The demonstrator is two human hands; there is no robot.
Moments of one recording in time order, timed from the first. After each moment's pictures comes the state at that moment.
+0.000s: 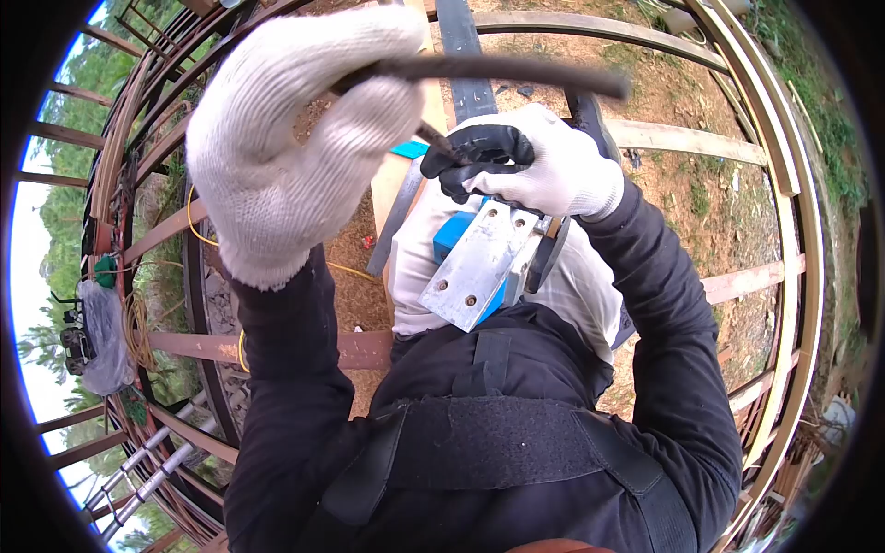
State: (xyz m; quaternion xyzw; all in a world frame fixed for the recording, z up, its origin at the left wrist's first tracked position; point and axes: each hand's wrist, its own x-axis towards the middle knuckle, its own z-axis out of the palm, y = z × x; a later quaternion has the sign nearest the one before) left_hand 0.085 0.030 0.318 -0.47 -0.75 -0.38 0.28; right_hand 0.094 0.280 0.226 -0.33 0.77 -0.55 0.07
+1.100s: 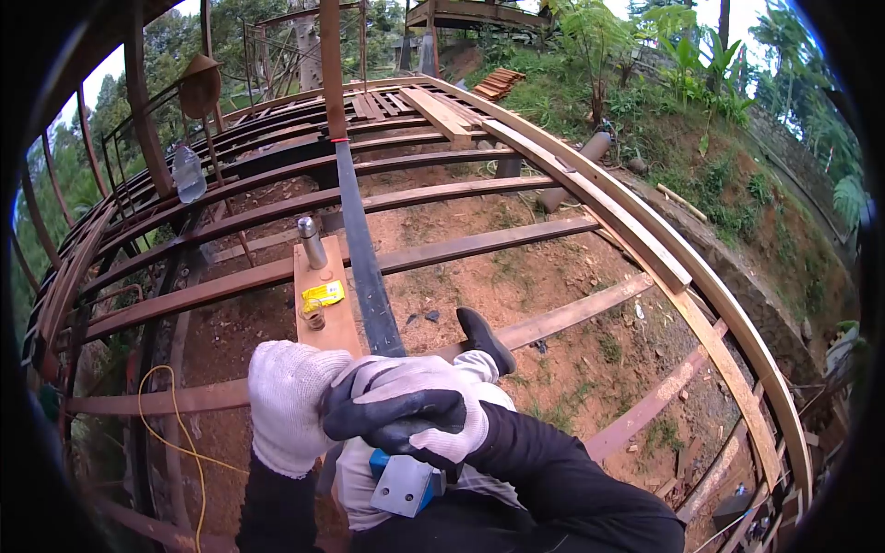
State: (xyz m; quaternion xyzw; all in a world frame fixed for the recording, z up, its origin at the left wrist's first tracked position) left_hand 0.098 0.058 0.327 -0.40 -0.81 -0.28 0.34; right_hand 0.114 0.259 0.313 -0.54 0.51 -0.65 -0.13
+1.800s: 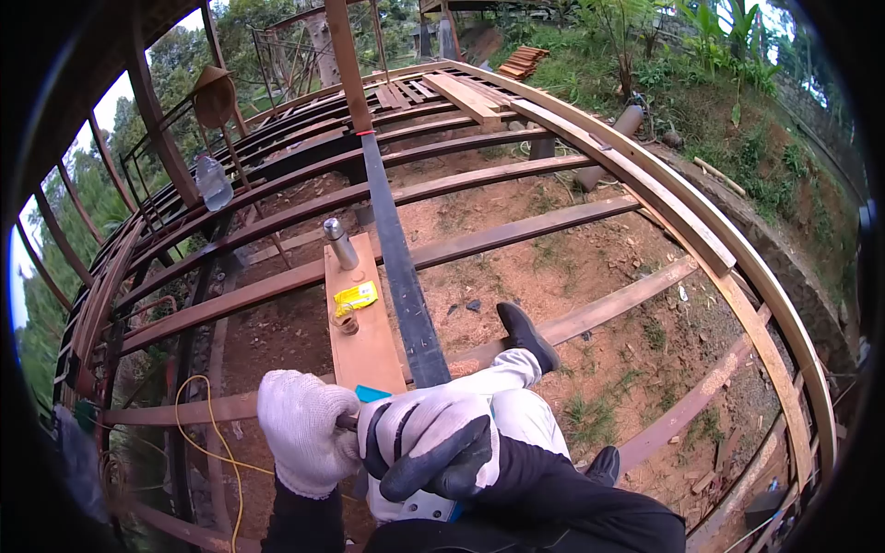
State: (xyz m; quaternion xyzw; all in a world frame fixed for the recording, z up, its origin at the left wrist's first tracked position) left_hand 0.080 0.060 0.318 -0.36 -0.84 -0.23 0.34; right_hand 0.079 0.242 0.275 -0.57 0.31 -0.75 -0.12
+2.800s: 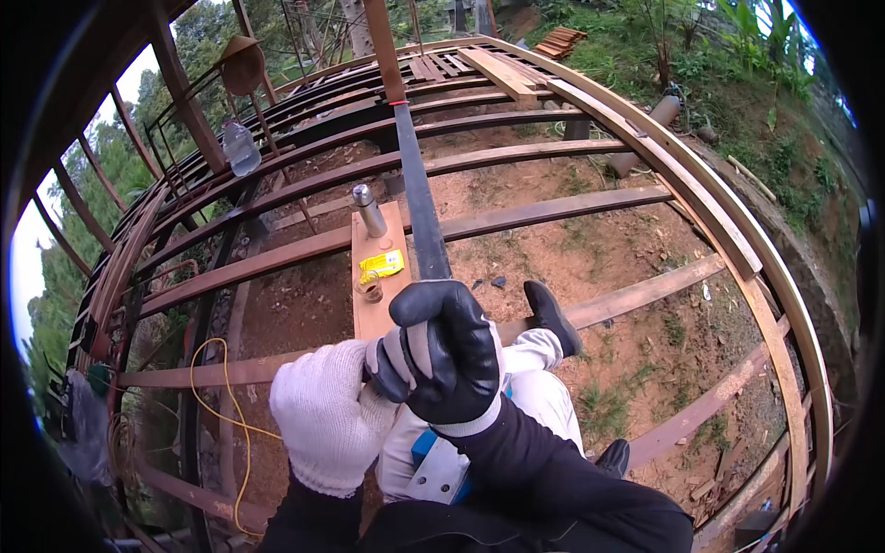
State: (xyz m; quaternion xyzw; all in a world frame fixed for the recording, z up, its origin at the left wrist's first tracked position) left_hand 0.107 0.087 0.339 -0.22 -0.90 -0.21 0.32; right_hand 0.069 0.214 0.290 -0.36 0.12 -0.92 -0.04
